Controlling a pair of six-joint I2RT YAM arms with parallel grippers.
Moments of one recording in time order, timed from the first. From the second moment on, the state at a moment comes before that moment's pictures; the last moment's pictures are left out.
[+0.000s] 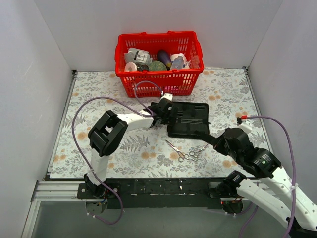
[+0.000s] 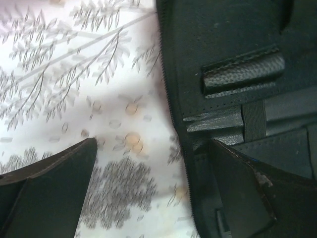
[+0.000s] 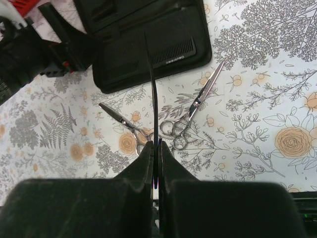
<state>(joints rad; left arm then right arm) -0.77 2.05 1.34 -0.11 -0.28 -0.38 0.73 0.53 0.78 -0.98 0.40 0.99</state>
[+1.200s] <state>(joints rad) -0.70 1.44 1.09 -0.11 0.30 -0.56 -0.10 1.25 1.12 -0.52 -0.52 0.25</state>
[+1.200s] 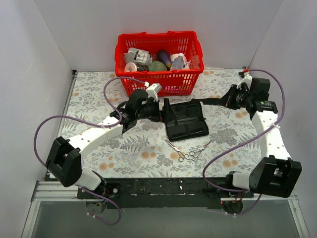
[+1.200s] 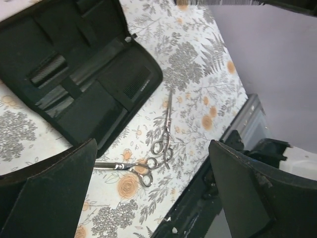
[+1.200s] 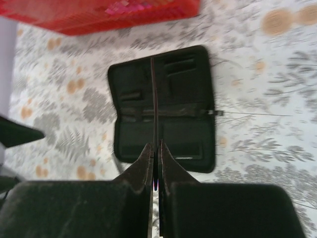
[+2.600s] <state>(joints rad) -0.60 1.82 0.91 0.42 0.64 -0.74 -0.20 1.23 0.92 -0.74 -0.67 0.00</state>
